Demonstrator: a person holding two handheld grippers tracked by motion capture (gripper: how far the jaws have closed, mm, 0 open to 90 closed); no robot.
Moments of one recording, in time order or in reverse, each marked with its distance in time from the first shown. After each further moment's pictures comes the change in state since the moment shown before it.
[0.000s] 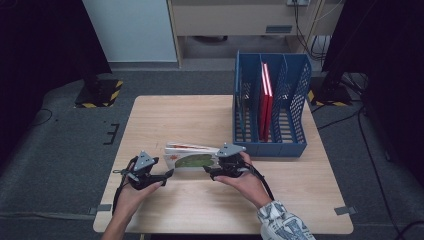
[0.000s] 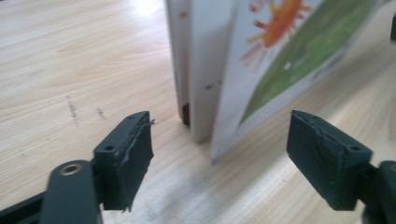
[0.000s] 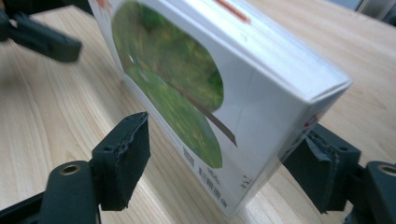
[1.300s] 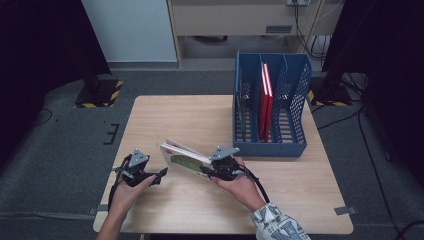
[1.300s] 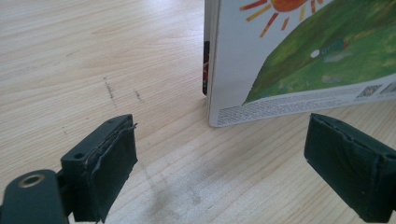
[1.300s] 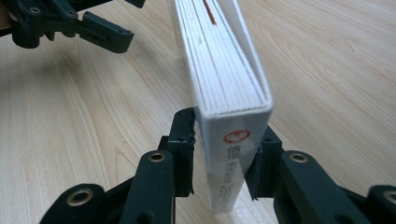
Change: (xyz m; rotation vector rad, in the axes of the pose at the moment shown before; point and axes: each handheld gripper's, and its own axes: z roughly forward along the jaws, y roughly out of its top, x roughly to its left) left arm 0.021 -0.008 0.001 0.033 0.045 -0.030; right arm 0.020 0.008 0.001 0.044 0.093 0.024
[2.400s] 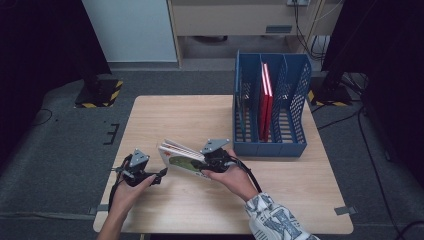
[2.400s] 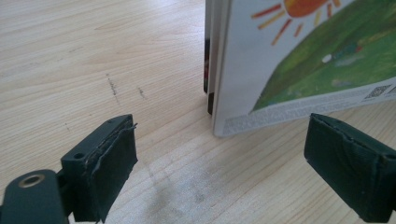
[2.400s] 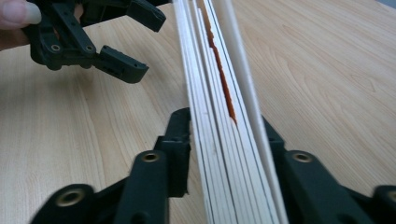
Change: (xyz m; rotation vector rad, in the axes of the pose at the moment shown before) left arm 0.000 0.000 0.002 0.017 0.013 0.001; right arm -0.004 0.028 0.015 -0.009 0.068 -0.066
